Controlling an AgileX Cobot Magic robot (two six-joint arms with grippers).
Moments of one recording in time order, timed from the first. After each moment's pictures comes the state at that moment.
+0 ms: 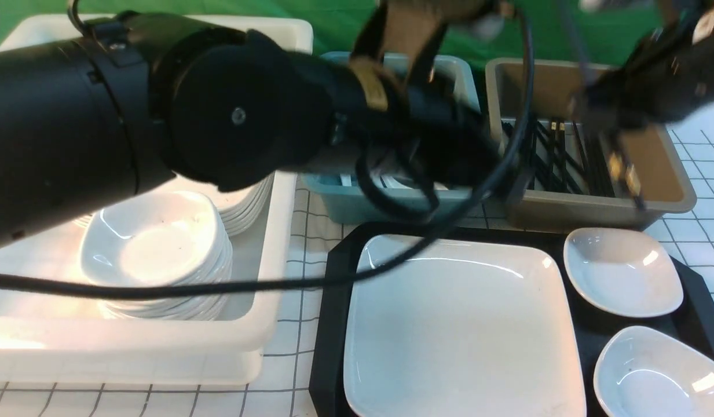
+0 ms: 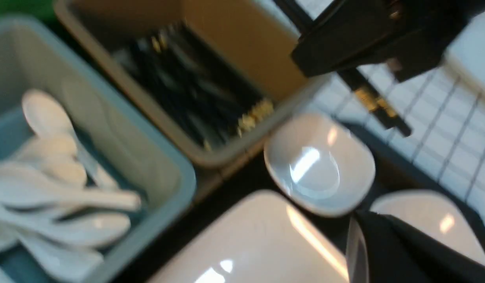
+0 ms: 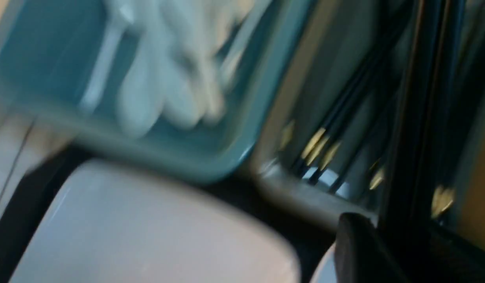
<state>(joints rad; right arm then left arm) 0.22 1.63 -1.52 0.08 0.83 -0.09 -0.79 1.51 -1.30 -0.20 0.29 0.12</state>
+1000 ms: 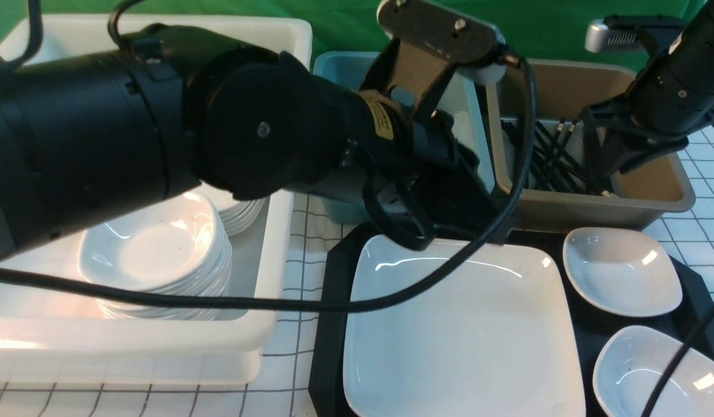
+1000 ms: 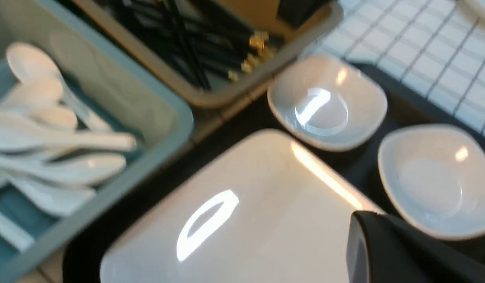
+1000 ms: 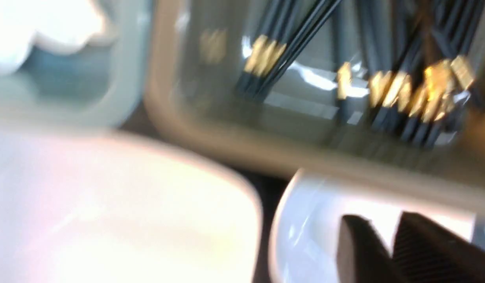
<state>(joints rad) 0.16 1.84 -1.67 0.10 1.19 -0.09 -0.79 1.54 -1.30 -0.17 0.54 0.12</state>
